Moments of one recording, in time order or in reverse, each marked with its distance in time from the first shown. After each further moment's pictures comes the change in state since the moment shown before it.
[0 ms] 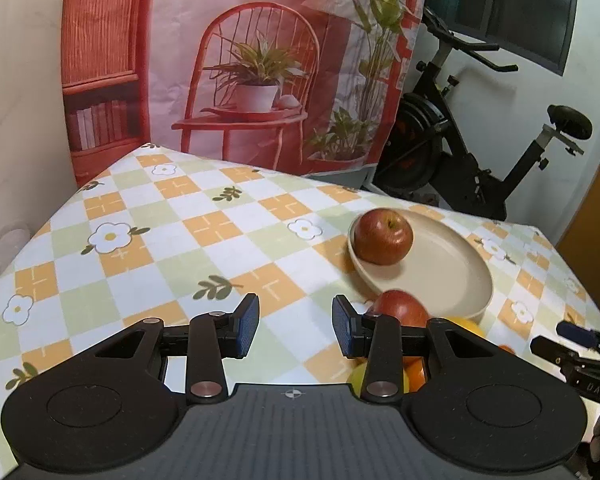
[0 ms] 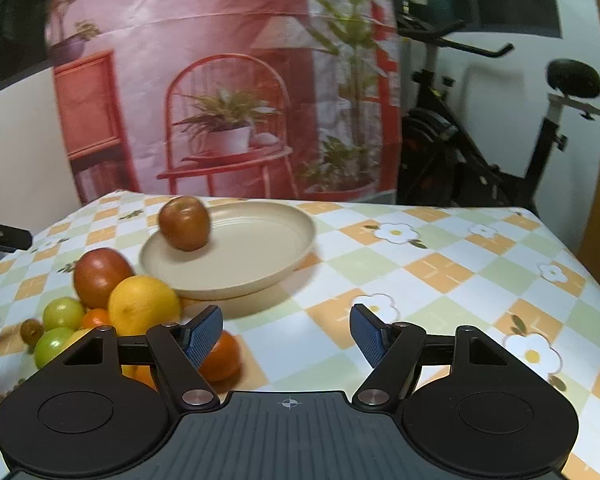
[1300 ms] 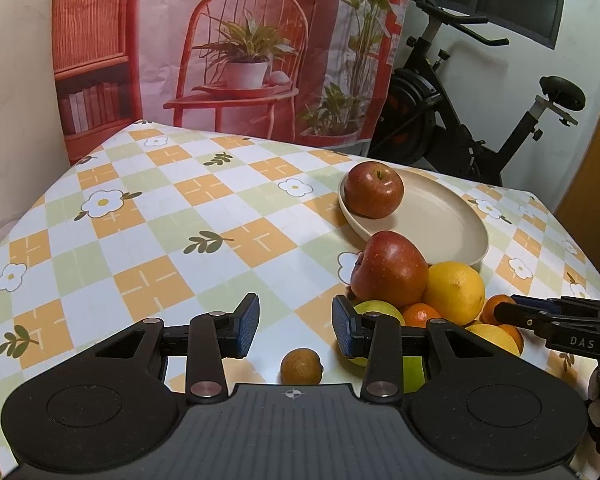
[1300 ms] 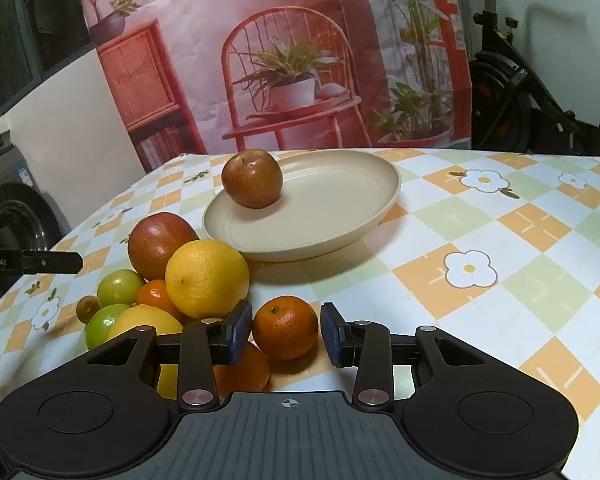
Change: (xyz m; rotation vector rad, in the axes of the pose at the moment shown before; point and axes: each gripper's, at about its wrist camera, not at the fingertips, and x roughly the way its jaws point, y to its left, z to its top) left arm -0.003 -0.006 -0.033 0.032 0.058 -0.011; right arm 0.031 0.002 0.003 0.062 0.154 0.251
